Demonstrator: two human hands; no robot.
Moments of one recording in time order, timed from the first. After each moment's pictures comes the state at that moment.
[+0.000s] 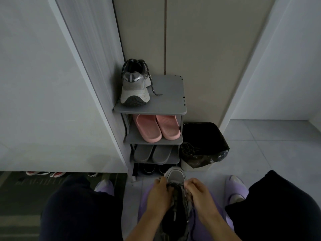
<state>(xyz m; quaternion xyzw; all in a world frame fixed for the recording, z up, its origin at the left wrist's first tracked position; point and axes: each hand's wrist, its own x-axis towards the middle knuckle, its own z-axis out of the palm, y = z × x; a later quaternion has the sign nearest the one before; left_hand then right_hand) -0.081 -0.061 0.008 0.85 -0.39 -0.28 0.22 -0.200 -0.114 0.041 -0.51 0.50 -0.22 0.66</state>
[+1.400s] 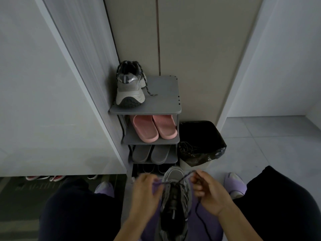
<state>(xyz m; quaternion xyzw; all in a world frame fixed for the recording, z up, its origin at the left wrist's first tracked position) -0.067 -0.027 0.047 0.84 -0.46 -0.15 0.26 -0.222 -0.139 0.070 -0.21 0.42 -0.23 0.85</state>
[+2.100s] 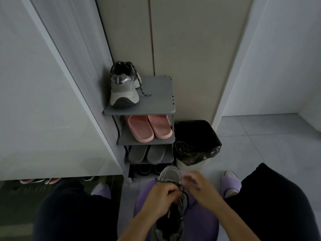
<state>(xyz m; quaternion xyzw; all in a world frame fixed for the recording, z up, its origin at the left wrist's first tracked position) -0.102 -0.050 0.062 0.71 -0.49 -0.39 0.31 -0.239 -0.142 0.043 -0.78 0.40 -0.16 0.46</state>
